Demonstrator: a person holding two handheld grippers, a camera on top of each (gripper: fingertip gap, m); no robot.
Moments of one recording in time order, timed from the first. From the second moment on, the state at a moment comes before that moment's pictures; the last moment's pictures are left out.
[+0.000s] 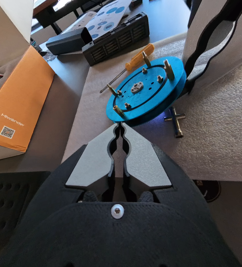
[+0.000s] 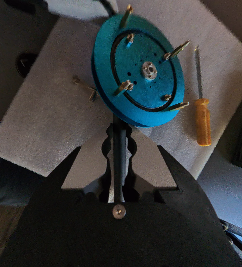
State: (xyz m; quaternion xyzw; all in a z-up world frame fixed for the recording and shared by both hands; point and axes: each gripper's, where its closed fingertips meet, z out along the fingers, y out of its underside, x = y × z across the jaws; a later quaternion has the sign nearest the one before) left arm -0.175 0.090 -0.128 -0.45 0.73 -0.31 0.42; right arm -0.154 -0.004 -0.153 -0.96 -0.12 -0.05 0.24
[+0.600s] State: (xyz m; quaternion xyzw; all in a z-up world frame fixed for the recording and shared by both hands) left arm -0.178 0.085 -0.119 -0.16 0.81 -0.18 0.54; right arm -0.152 -0.006 -0.153 -0.96 -0.11 -0.05 0.25
